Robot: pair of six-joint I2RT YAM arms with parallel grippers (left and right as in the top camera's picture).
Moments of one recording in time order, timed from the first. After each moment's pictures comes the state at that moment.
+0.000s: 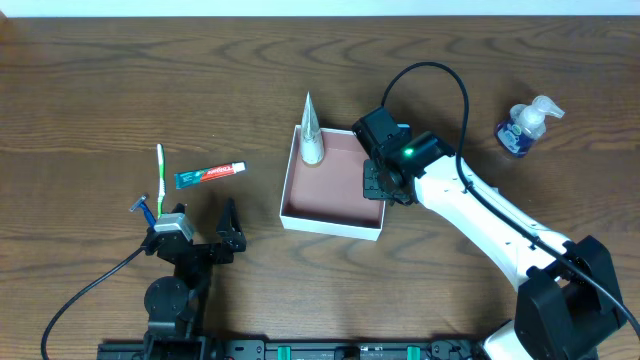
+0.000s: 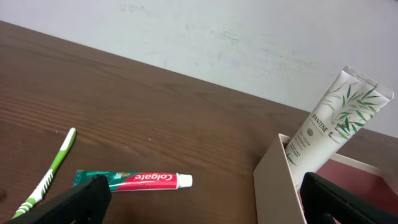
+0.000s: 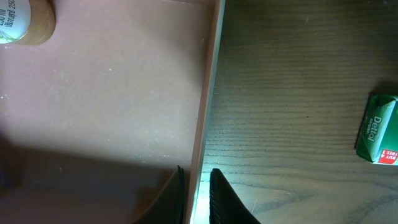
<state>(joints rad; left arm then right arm) -0.06 0.02 0.02 -0.11 0.00 -0.33 0.59 1.70 1.25 -0.90 0.13 0.62</state>
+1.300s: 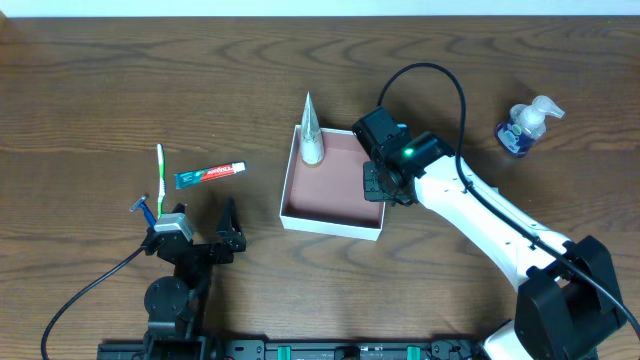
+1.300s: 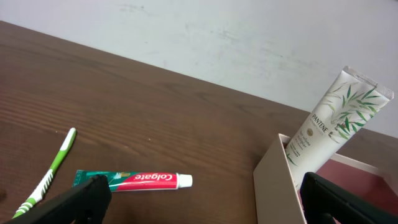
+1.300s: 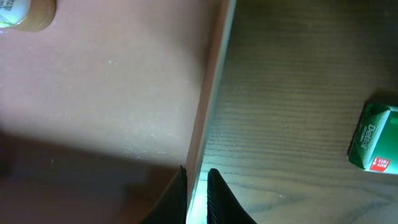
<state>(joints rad) -0.06 0.02 0.02 -0.11 0.00 -0.33 0.59 1.70 1.25 -0.91 0.13 0.55</state>
